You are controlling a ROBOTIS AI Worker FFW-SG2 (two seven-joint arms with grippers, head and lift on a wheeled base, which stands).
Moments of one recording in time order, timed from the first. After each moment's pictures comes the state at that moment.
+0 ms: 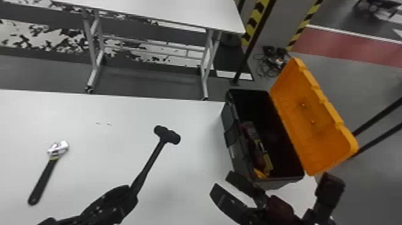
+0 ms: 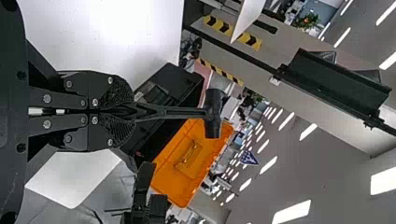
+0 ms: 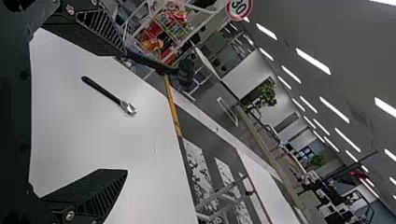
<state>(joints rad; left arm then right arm) 0.82 0.12 0.03 -2.22 0.34 0.32 -0.85 0.82 0.00 -0.33 -2.35 -0.52 0.64 0.89</state>
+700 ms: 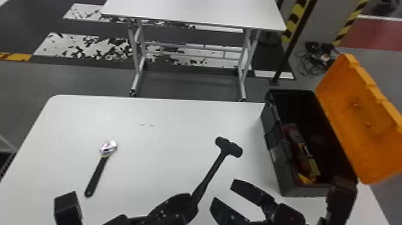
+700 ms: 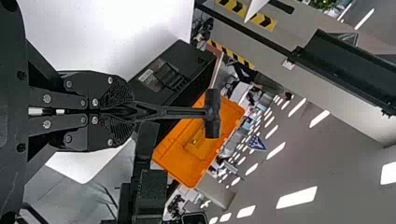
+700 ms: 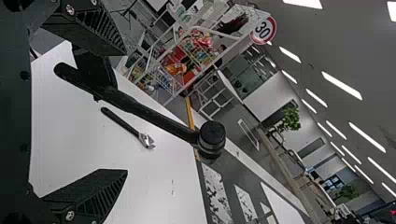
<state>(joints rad) 0.80 0.12 -0.04 -2.22 0.31 0.38 -0.87 0.82 0.00 -0.13 -2.39 -0.37 0.65 0.87</state>
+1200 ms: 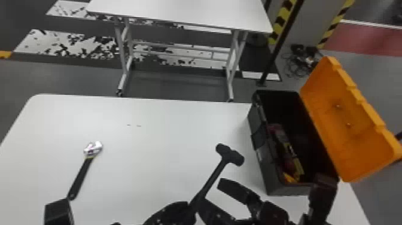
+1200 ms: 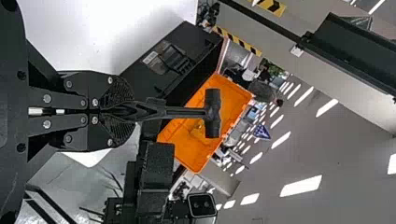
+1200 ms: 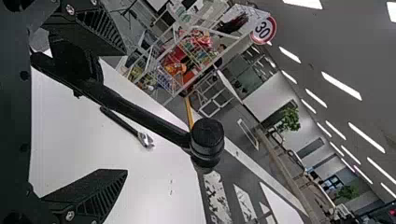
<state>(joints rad) 0.82 0.14 -0.09 -2.25 0.30 0.39 -0.87 0.81 0.00 -0.13 -2.38 -0.37 0.65 0.87</state>
